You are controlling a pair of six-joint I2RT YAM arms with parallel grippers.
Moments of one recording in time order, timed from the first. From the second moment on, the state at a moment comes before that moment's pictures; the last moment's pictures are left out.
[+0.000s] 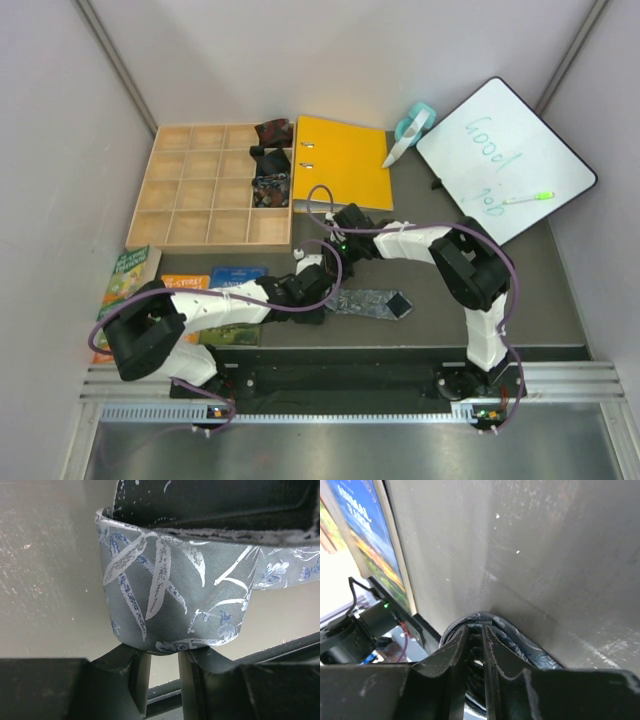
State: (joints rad) left arm -0.99 1.41 0.67 -0.33 -0.14 -0.86; right arm 0.75 1.98 1.21 -0.25 -0.56 0.77
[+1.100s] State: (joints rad) left arm -0.98 1.29 0.73 -0.53 -0.15 -0.86; right arm 0.65 1.85 1.42 -0.51 -0.37 0.72
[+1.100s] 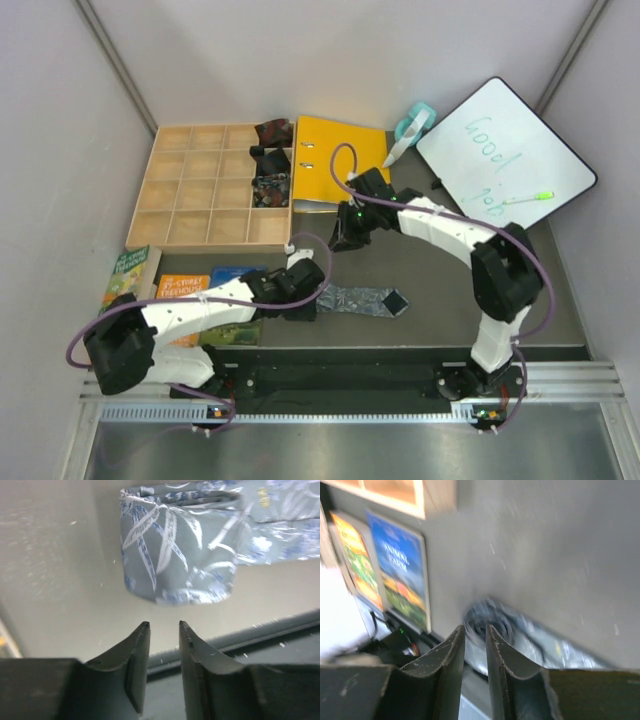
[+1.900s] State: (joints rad) left arm -0.82 1.19 0.88 -0.73 -0.20 -0.73; right arm 0.80 1.65 0.97 -0.15 -0.44 0.88
